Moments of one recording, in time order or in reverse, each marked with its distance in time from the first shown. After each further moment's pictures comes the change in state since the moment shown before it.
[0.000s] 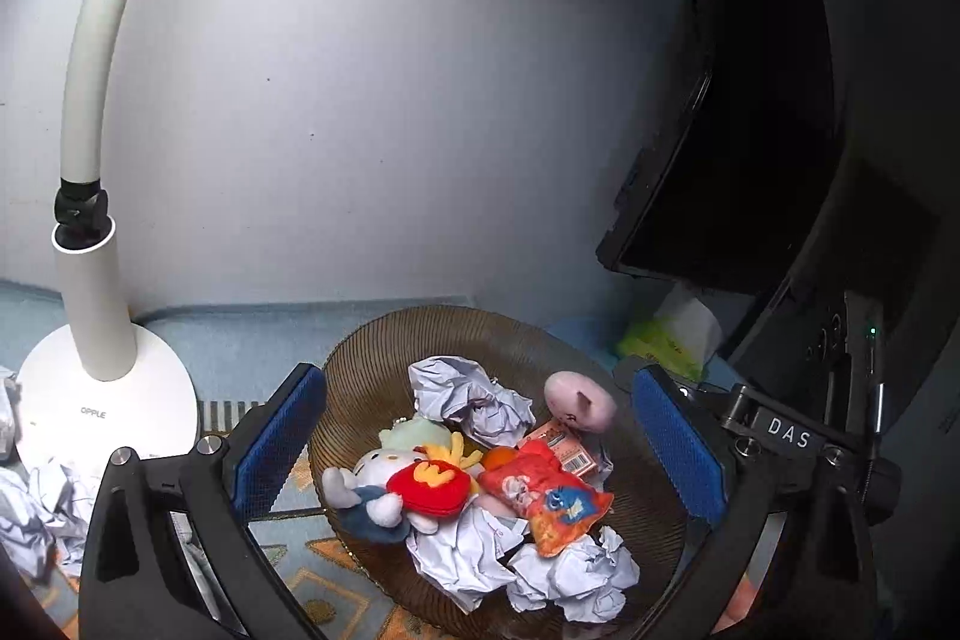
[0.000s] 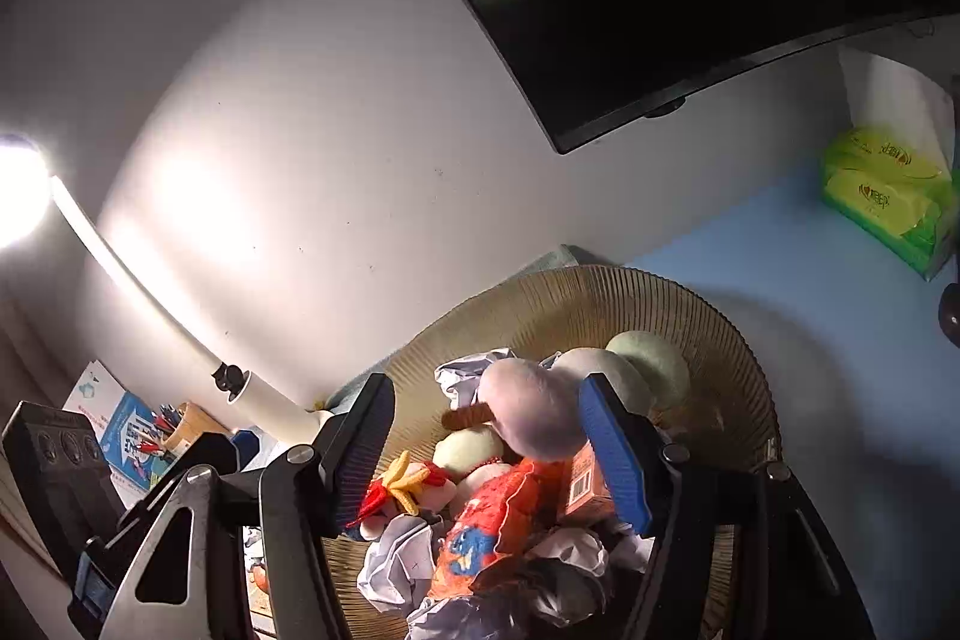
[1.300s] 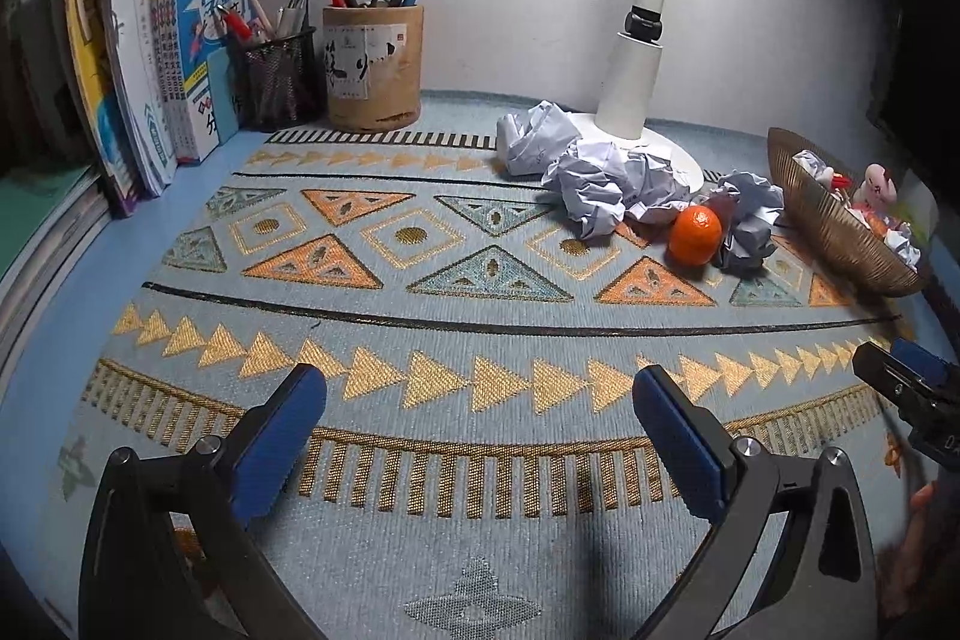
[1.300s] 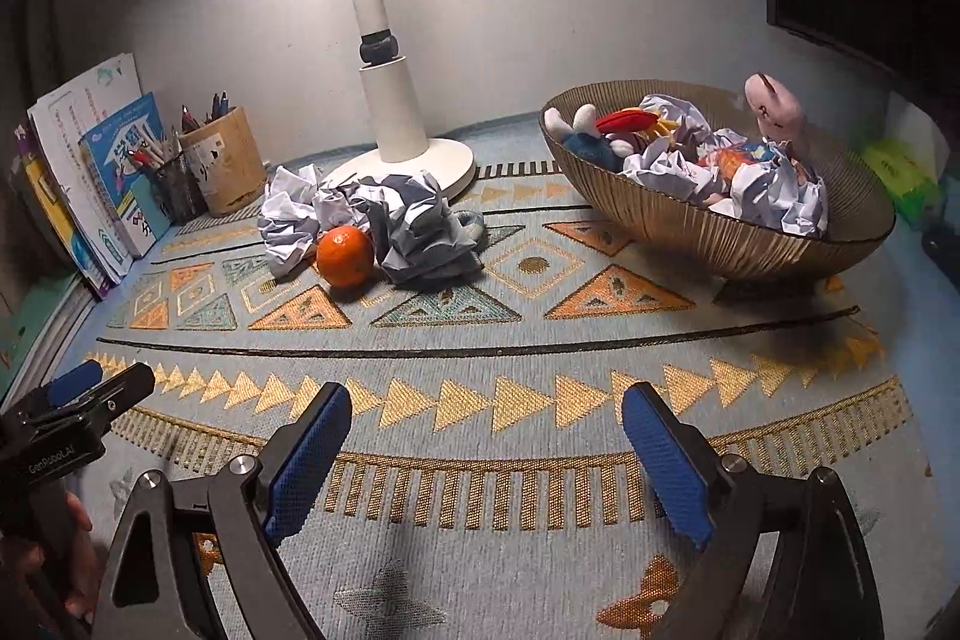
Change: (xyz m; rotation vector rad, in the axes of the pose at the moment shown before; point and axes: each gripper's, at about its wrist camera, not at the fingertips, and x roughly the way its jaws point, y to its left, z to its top) left arm -0.238 0.150 -0.132 -0.042 0.161 0.644; right arm -0.009 0.154 -0.227 -0.389 0.162 -0.192
